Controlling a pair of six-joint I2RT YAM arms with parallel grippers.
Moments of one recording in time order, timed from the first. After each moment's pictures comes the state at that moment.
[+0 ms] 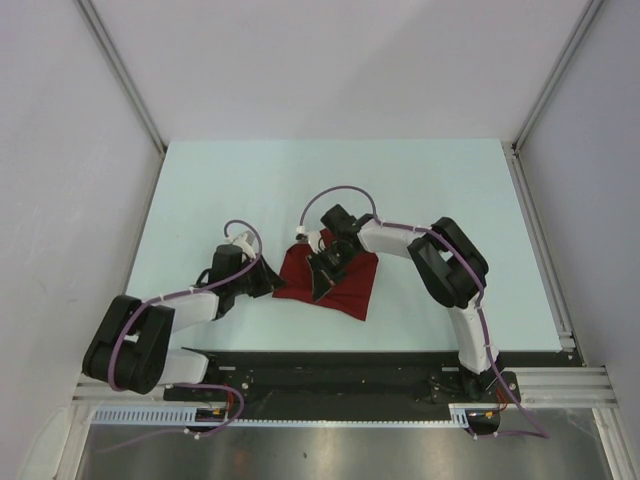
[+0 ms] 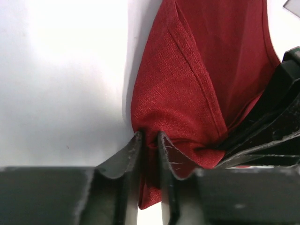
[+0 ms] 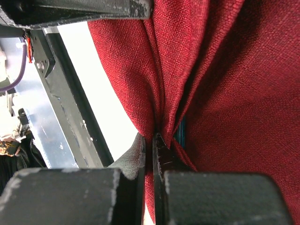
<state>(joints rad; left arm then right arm) -0.27 1.33 0.33 0.29 0.34 -0.64 0.73 2.12 1.42 -0.52 -0.81 0.02</state>
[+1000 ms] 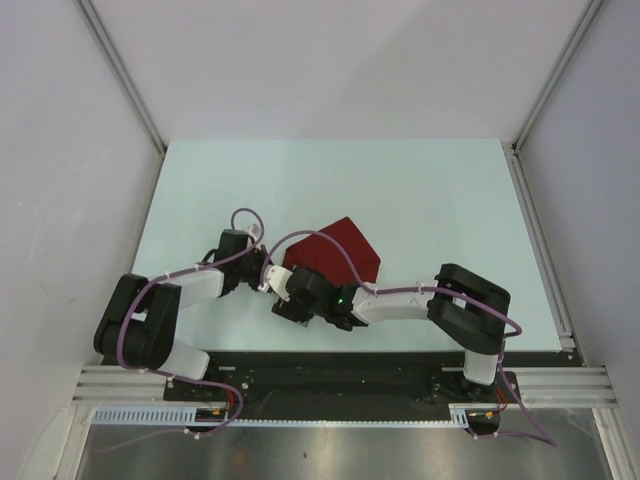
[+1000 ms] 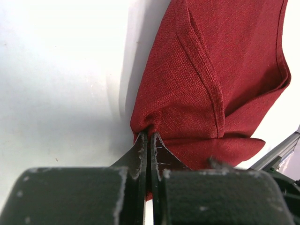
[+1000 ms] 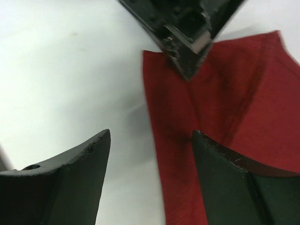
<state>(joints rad) -0.26 1.46 0.53 0.04 0.40 -0.65 1.19 1.82 1.08 0.03 0.17 -0.15</state>
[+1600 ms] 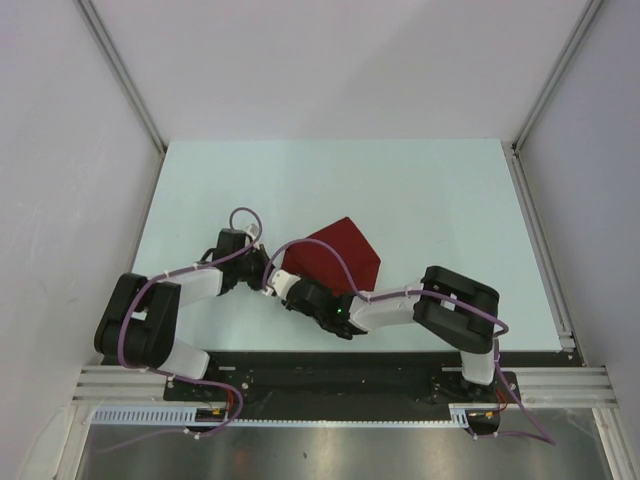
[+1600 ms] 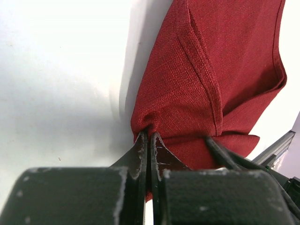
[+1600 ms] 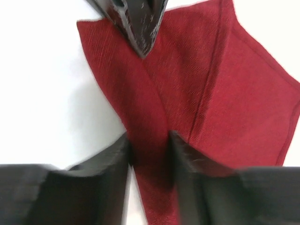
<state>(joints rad) -0.24 1.46 0.53 0.03 0.42 -0.65 1.22 1.90 1.01 0.18 0.49 -0.20</state>
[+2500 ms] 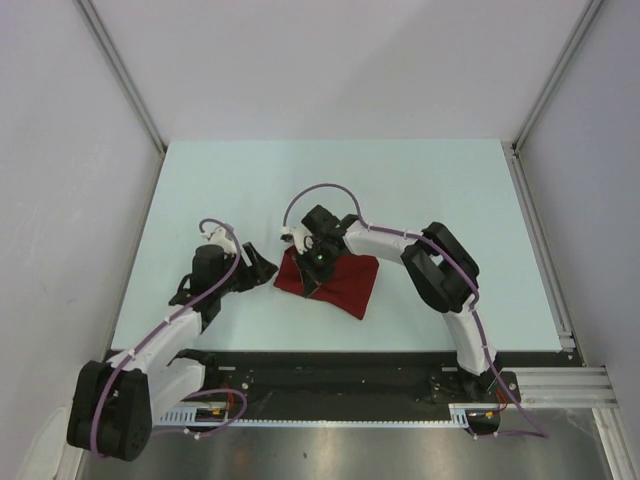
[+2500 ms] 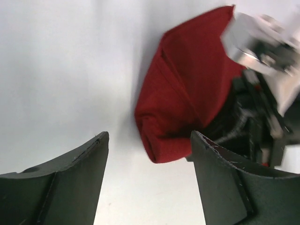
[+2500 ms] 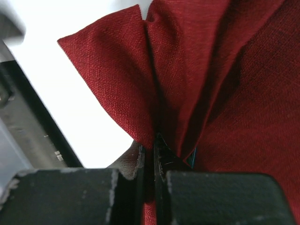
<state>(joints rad) -0.20 0.99 0.35 0.04 0.22 -0.60 0.84 2.11 1.51 -0.53 -0.51 0.05</state>
